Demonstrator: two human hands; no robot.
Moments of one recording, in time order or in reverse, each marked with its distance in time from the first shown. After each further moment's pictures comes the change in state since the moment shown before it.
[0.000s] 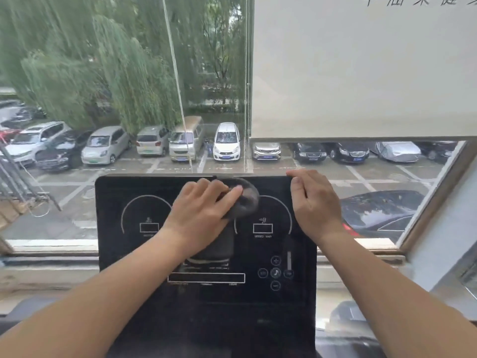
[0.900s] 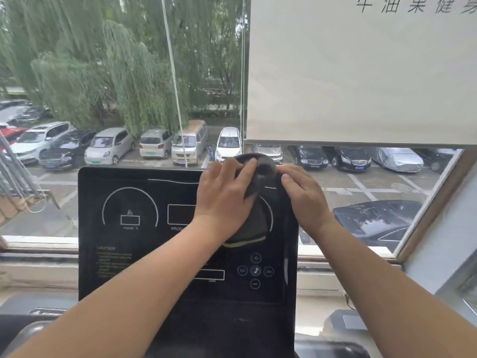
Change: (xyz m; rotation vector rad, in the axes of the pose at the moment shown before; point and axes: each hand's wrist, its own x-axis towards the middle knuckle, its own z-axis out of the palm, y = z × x) left_hand 0.066 0.076 0.023 -0.017 0.125 -0.334; right_hand 0.011 0.022 -0.016 0.515 -0.173 0.045
